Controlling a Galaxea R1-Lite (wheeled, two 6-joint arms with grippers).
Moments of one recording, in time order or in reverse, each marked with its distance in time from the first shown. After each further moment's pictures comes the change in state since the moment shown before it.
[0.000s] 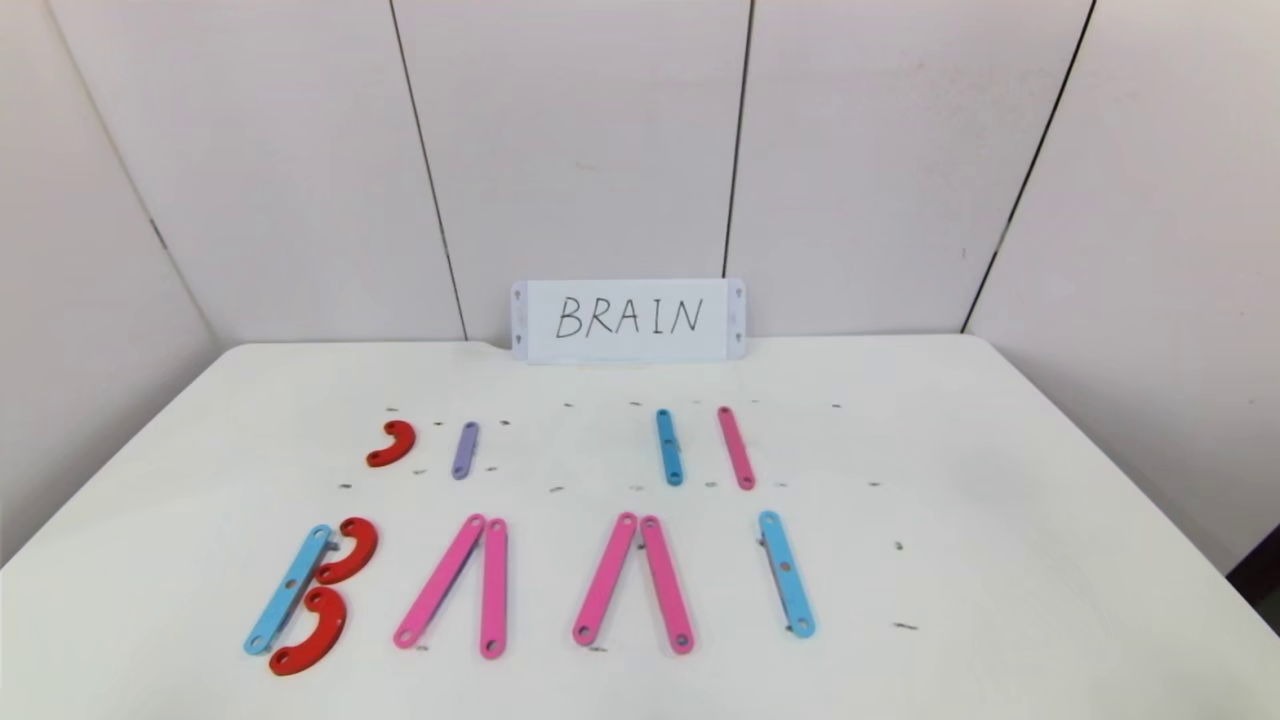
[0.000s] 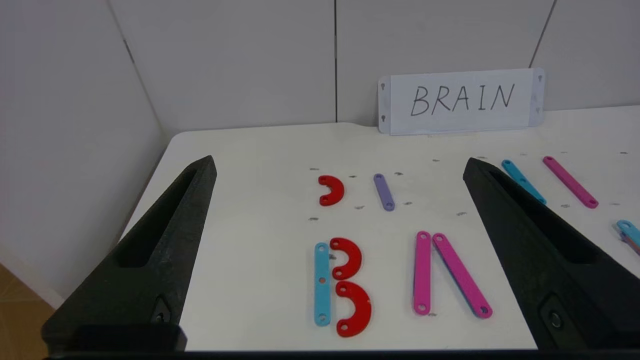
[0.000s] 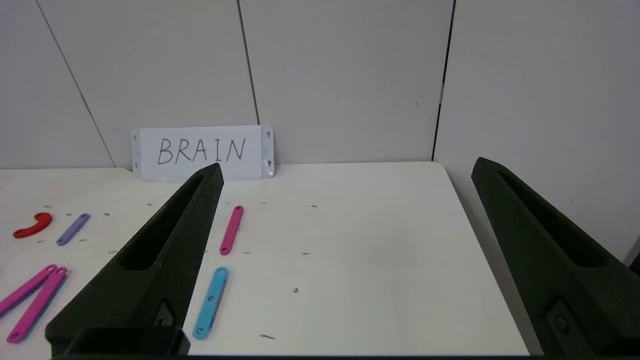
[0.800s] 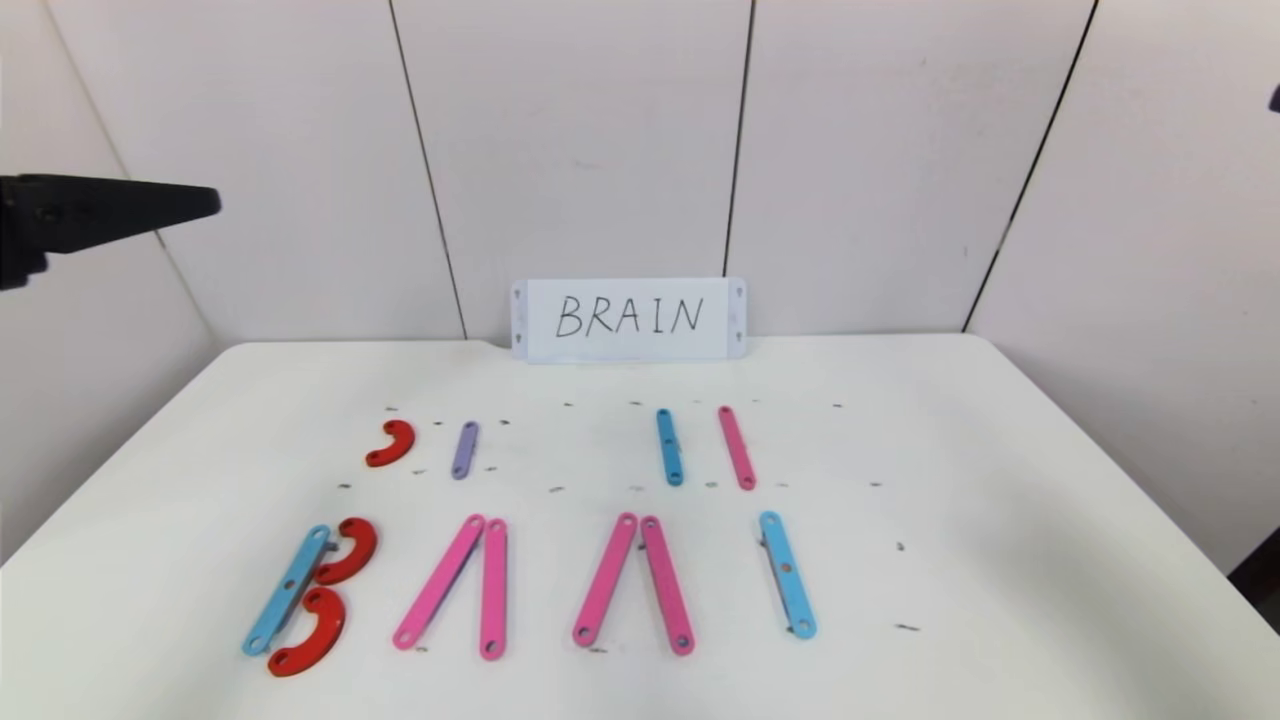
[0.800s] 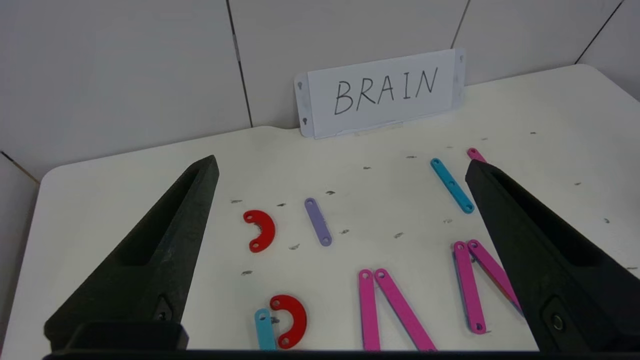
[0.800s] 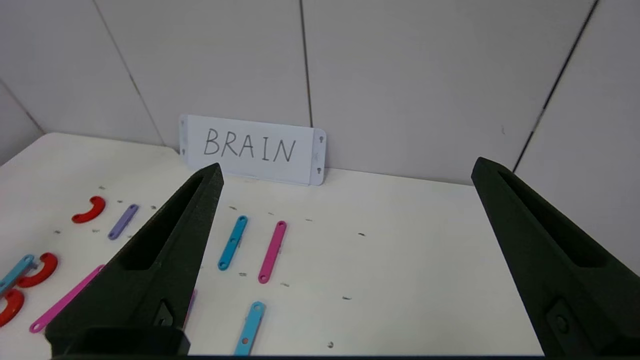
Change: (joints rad) left arm -0.043 0.616 -0.557 0.156 -0.230 0.001; right arm 0.027 0.622 -0.586 0.144 0.189 -0.027
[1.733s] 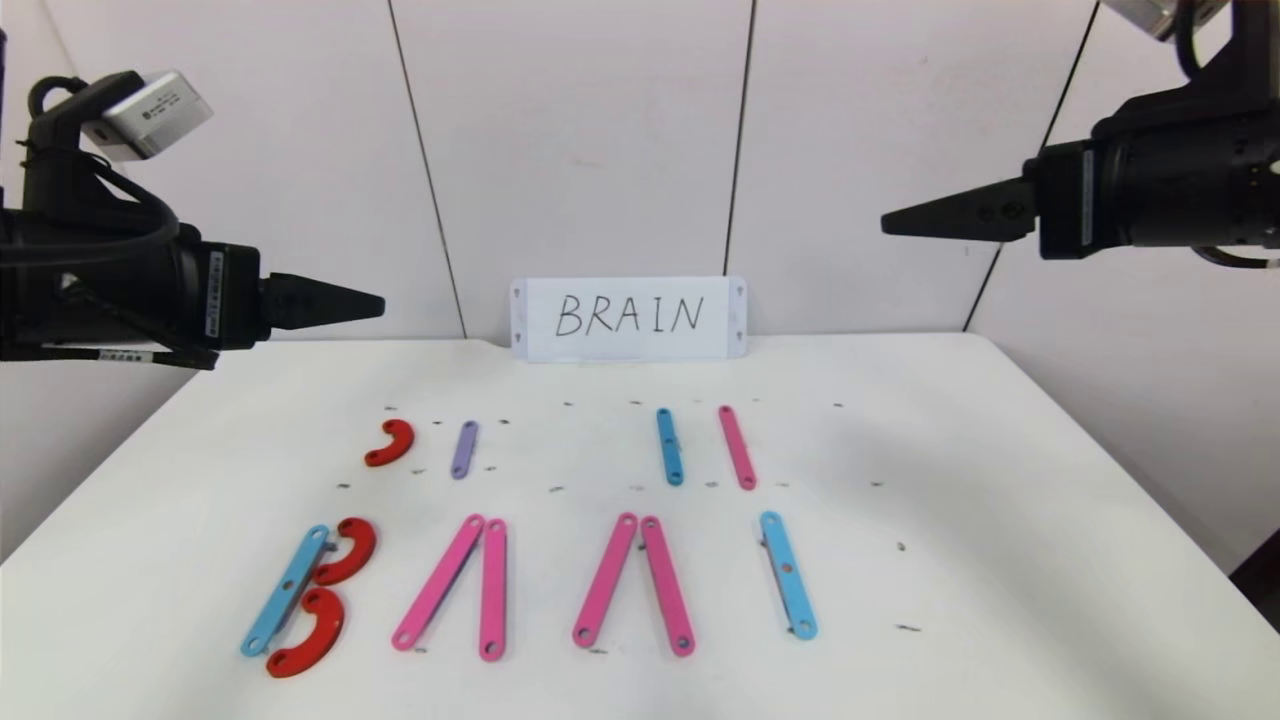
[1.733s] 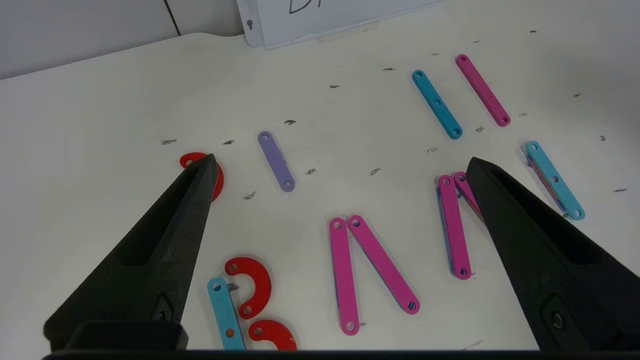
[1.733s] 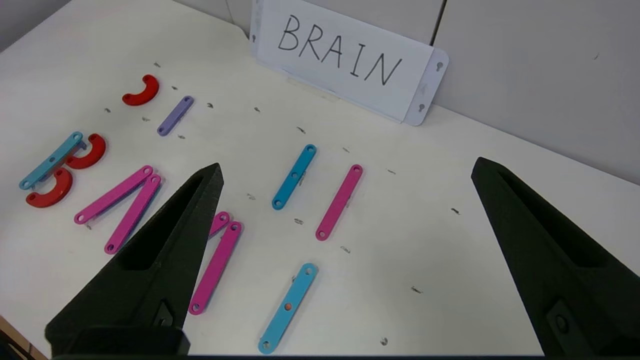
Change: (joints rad) left arm -0.105 0.224 -0.036 0.092 0.006 0.009; right arm 0.247 0.425 -0.263 0.159 0.028 -0.093
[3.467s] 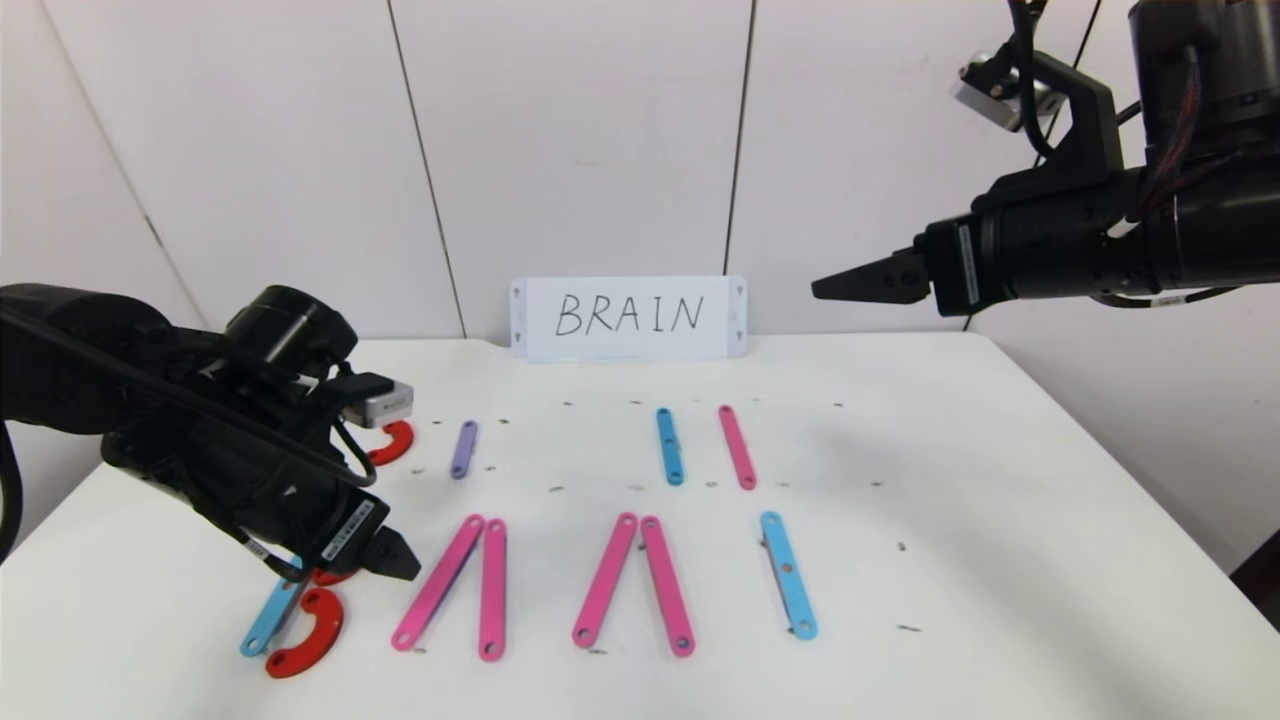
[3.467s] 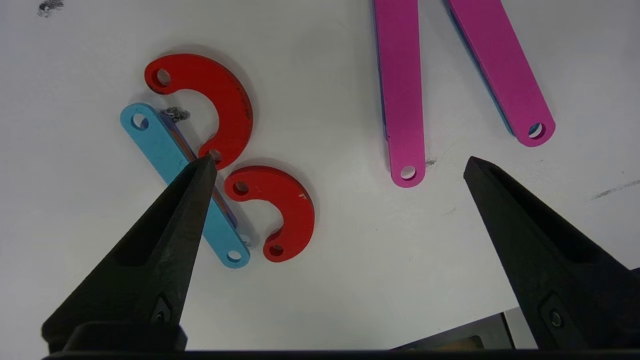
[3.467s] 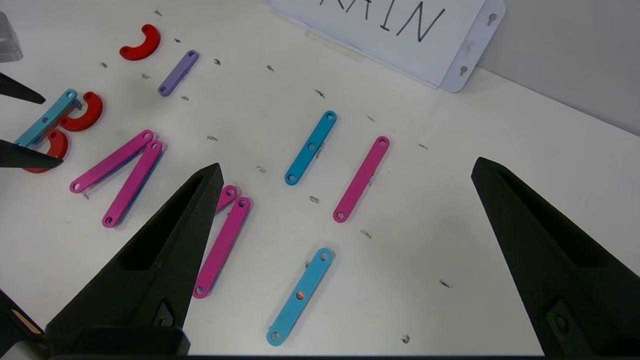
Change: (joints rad) left arm -0.098 0.307 0.150 0.271 0.195 0.150; right arm 0.051 0.098 0.011 0.001 0.001 -0.009
